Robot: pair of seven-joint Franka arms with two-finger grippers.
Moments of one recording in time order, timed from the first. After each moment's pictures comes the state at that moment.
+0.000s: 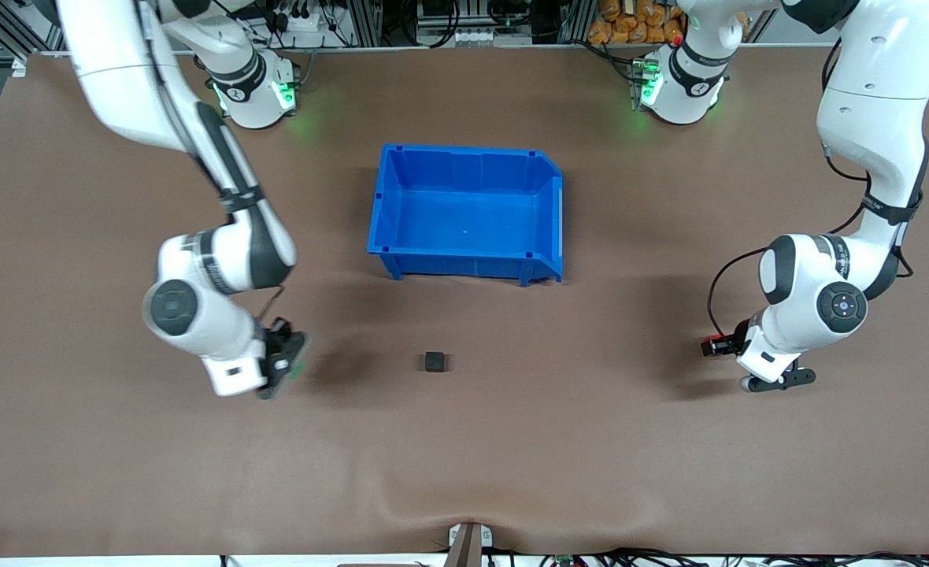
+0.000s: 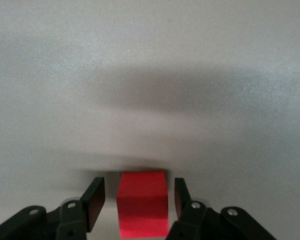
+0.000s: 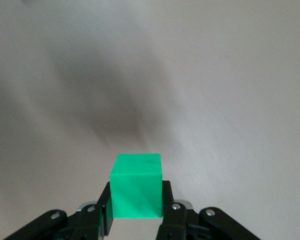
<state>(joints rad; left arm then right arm) 0.10 0.63 -0.12 -1.82 0.11 2.43 -0.23 0.35 0.64 -0.07 -1.58 0.08 2.25 -0.89</state>
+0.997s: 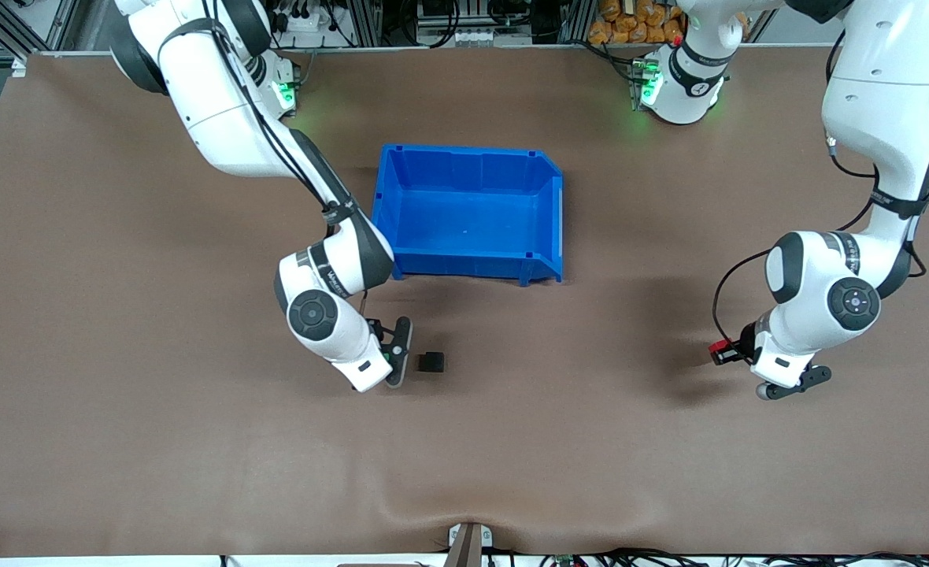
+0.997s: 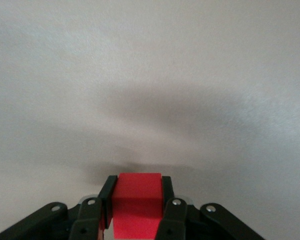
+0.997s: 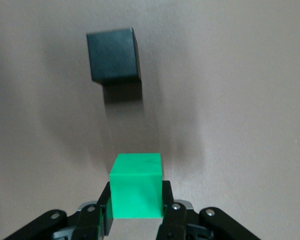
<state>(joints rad) 0.09 0.59 -0.12 -1.79 0.11 2.40 -0.42 0.47 0.88 0.00 -1.33 0.08 2.25 -1.01</state>
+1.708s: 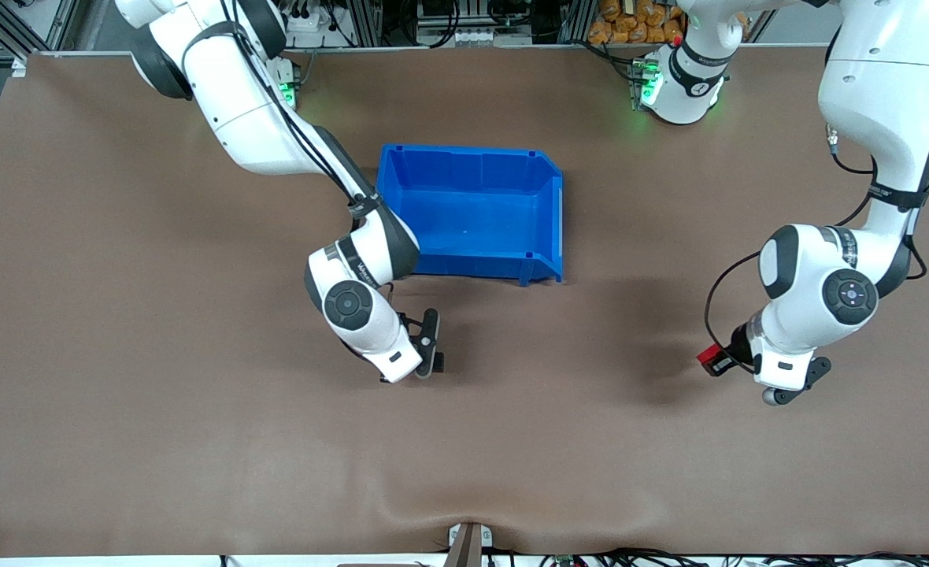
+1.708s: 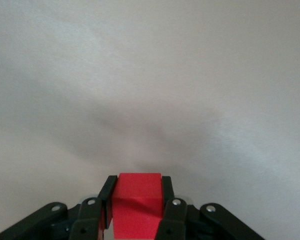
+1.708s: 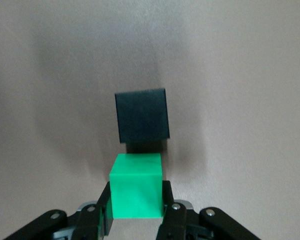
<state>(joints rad) 0.06 0.57 -0.17 -1.75 0.11 2.39 -0.75 0.53 0.93 0.00 -1.28 0.08 2.27 -0.96</state>
